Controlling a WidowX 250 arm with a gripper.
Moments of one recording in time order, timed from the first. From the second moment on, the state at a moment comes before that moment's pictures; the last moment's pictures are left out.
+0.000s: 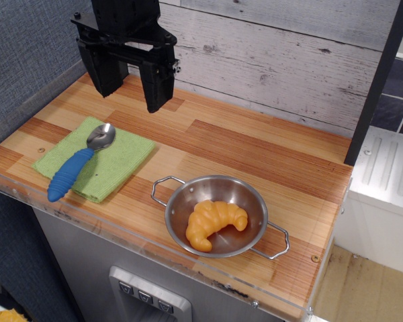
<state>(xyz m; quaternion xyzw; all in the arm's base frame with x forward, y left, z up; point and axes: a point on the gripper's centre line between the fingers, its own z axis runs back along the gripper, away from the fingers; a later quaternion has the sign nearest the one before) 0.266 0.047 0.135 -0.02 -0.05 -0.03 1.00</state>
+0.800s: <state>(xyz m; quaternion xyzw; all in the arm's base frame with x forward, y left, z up) 0.239 0.092 0.098 0.02 -0.03 0.01 1.00</state>
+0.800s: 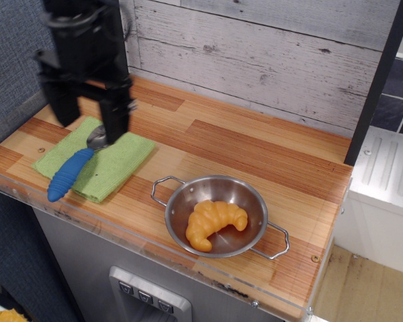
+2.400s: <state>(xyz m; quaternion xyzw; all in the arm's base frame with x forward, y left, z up) 0.237 0.124 0.023 0.05 0.02 0.05 1.00</state>
